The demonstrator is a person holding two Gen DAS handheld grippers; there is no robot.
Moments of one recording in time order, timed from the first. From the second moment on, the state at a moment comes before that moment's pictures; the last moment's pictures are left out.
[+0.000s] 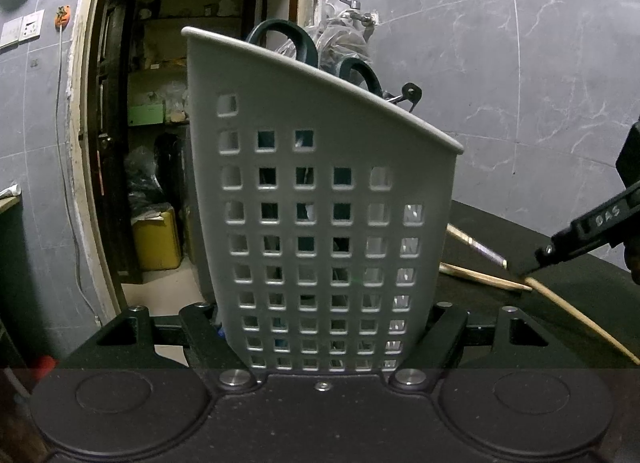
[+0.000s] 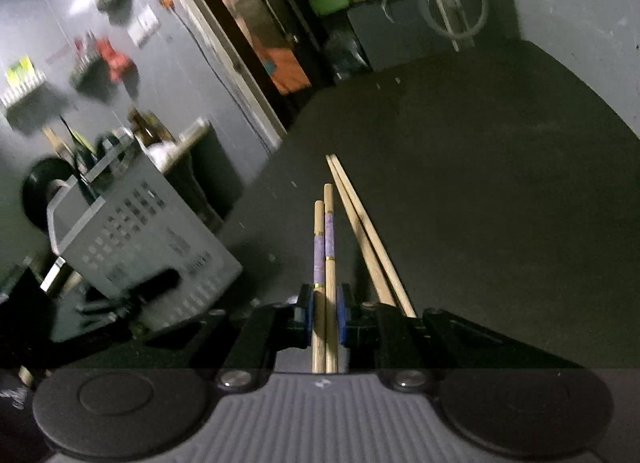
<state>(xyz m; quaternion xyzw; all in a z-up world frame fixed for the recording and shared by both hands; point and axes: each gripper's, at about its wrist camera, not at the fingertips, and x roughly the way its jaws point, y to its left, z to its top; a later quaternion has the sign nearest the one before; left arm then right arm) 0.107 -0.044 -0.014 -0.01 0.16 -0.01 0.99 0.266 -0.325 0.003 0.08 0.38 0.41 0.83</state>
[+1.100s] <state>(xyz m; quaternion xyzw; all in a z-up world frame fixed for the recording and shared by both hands) 0.110 -0.047 -0.012 0.00 0.17 0.00 0.99 0.280 -0.231 0.127 0.29 -0.01 0.57 0.77</state>
